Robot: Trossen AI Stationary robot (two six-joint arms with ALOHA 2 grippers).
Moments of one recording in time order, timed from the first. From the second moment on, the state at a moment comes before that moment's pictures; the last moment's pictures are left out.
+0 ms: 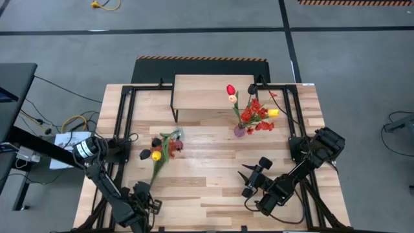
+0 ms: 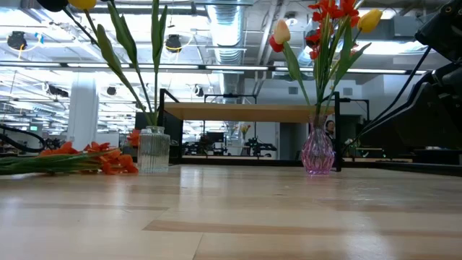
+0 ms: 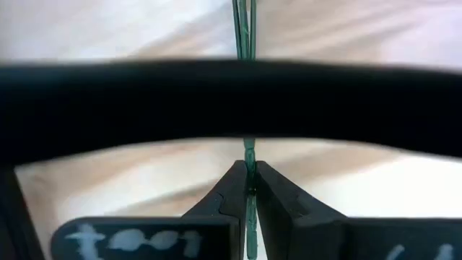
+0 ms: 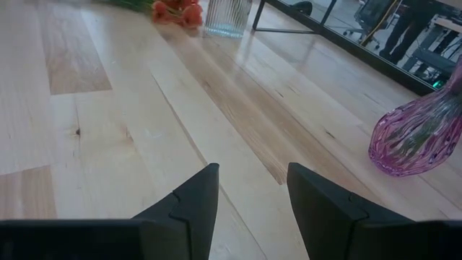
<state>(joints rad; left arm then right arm) -1.03 1.90 1.19 -1.07 -0.17 -2.30 0.86 1.87 0.80 -0.33 1.17 1.09</state>
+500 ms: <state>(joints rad) -1.09 1.90 1.46 -1.21 -0.22 -2.29 0.85 1.87 0.80 -0.31 1.11 1.09</state>
